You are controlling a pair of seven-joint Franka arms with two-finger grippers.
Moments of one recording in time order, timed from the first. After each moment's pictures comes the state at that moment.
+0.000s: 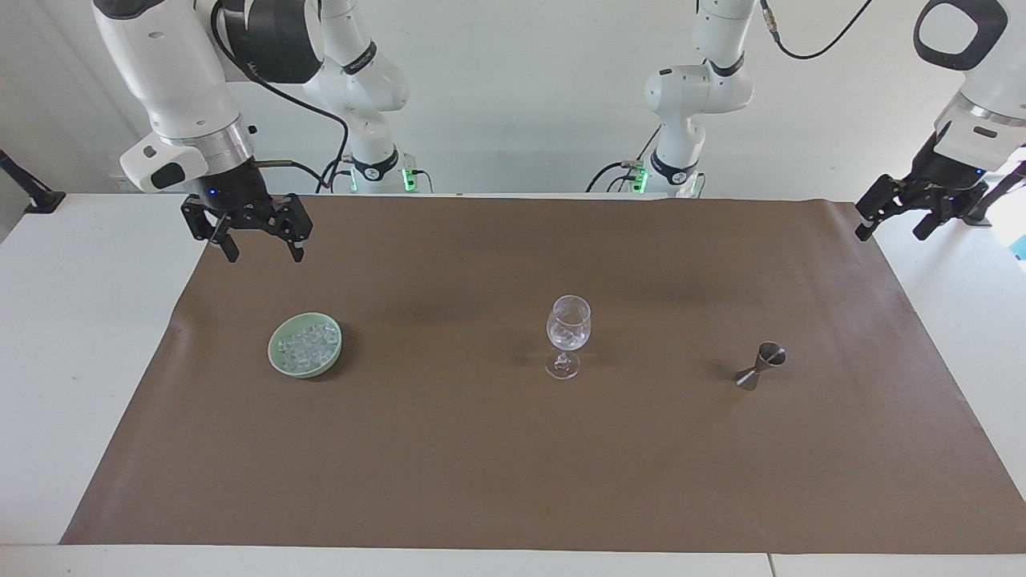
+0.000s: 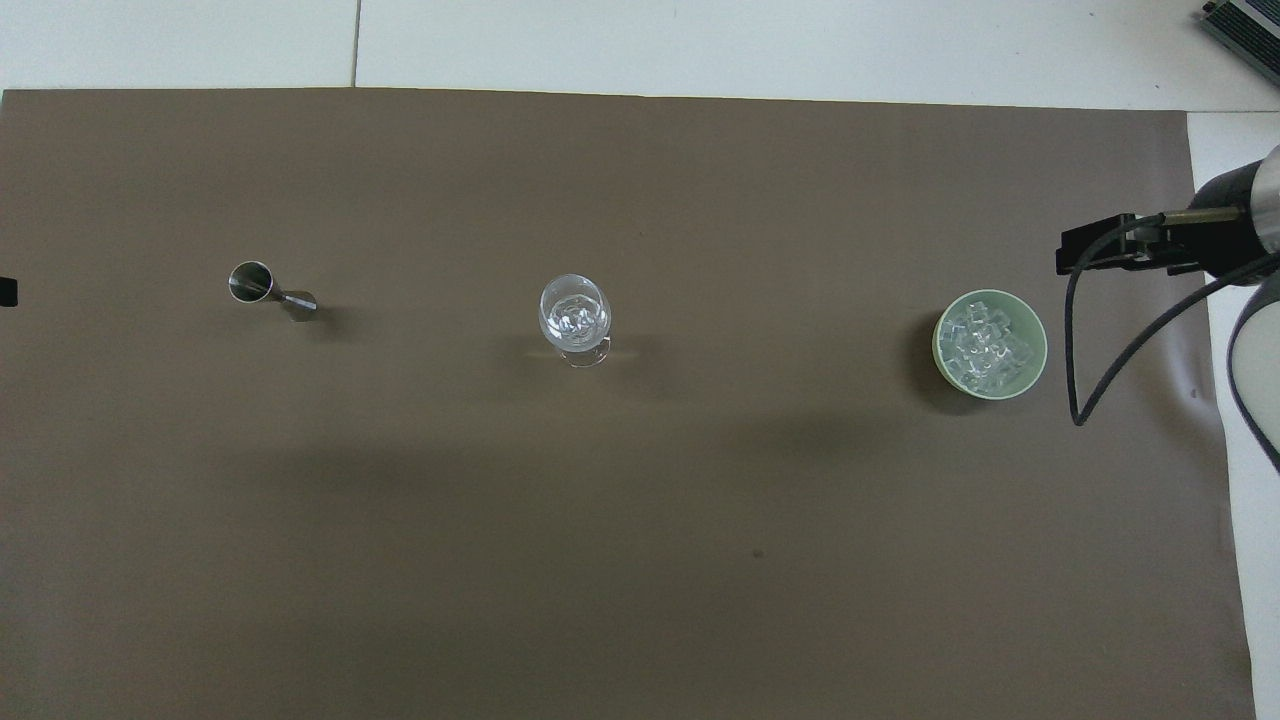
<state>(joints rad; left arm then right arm) 0.00 0.00 0.15 -1.59 -0.06 1.69 0.16 -0.20 0.08 0.22 -1.52 -0.02 1.69 0.04</state>
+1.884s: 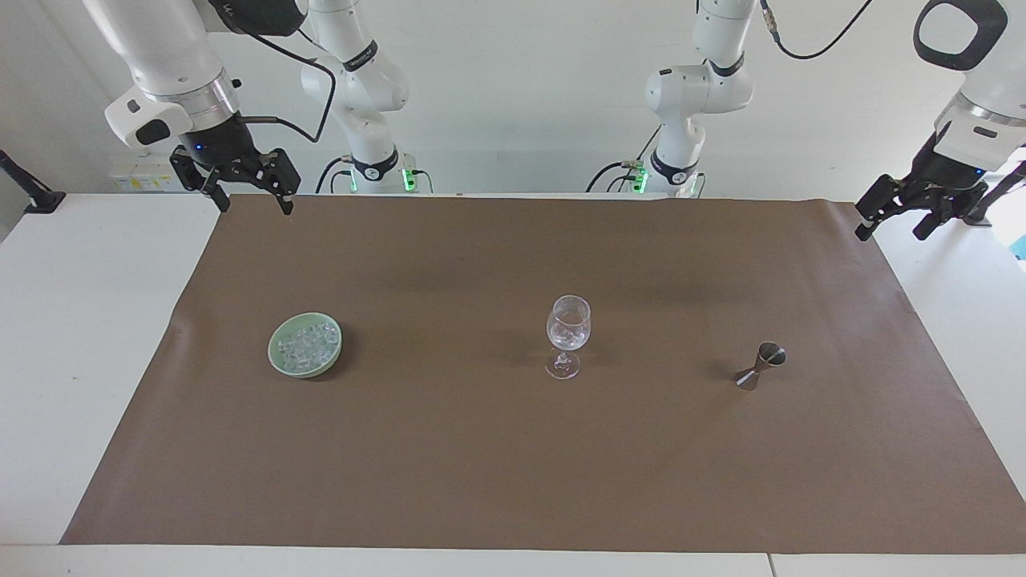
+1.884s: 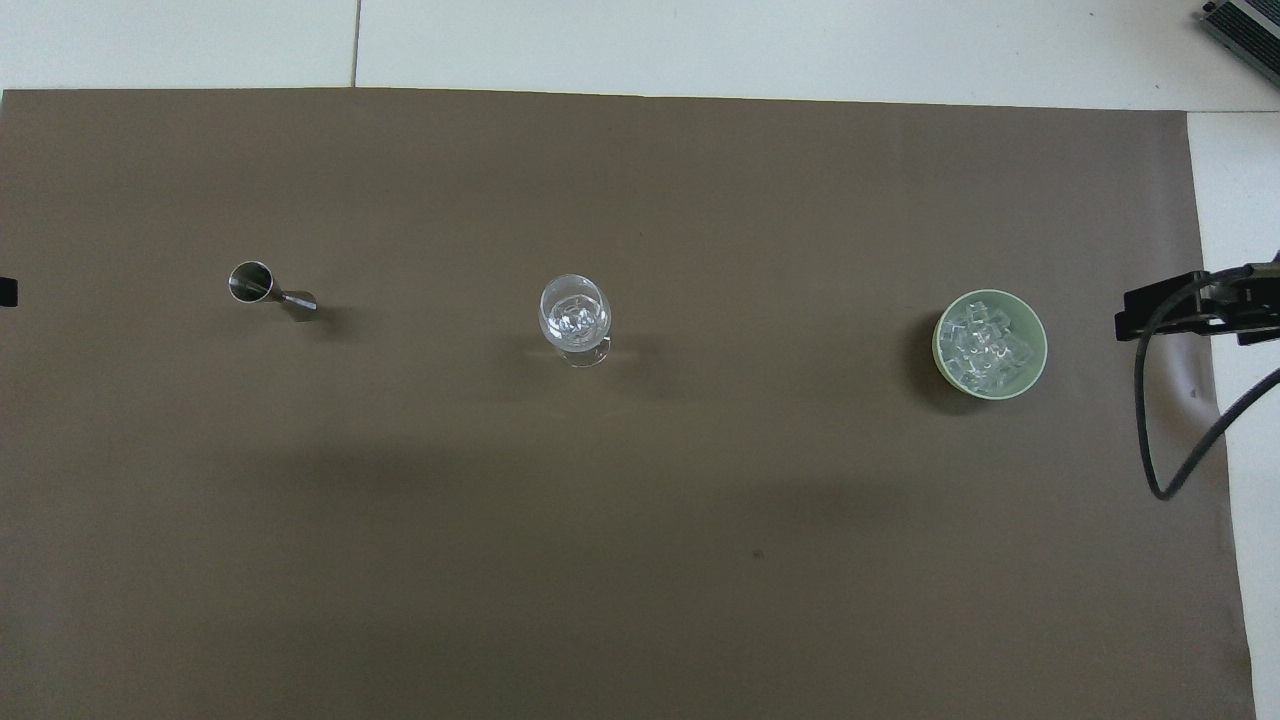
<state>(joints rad) 0.00 0.00 0.15 -1.59 -0.06 1.69 0.16 -0.20 0.00 0.18 -1.51 -0.02 1.51 0.04</state>
